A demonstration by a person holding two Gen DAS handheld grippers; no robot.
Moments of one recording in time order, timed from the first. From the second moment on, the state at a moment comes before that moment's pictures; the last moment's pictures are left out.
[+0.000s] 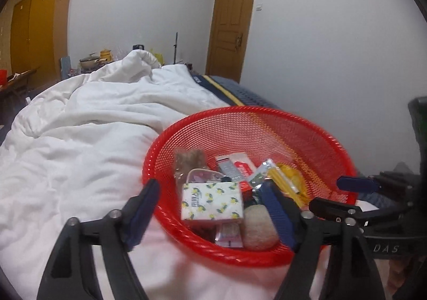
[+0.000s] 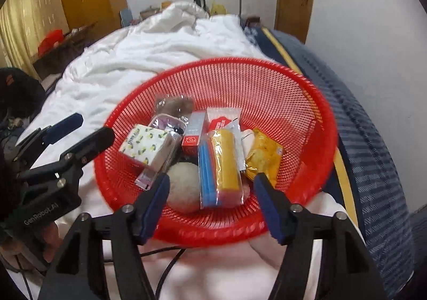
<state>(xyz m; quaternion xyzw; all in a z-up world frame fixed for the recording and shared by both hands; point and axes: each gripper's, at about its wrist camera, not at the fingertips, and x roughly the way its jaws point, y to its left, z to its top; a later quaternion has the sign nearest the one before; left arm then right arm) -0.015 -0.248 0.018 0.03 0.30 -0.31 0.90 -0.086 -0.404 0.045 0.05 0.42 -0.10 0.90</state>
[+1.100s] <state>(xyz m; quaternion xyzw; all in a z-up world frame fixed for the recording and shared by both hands) -0.018 -0.252 0.020 0.07 0.32 -0.28 0.90 -0.088 -0.407 0.054 0.05 0.40 -0.12 0.91</state>
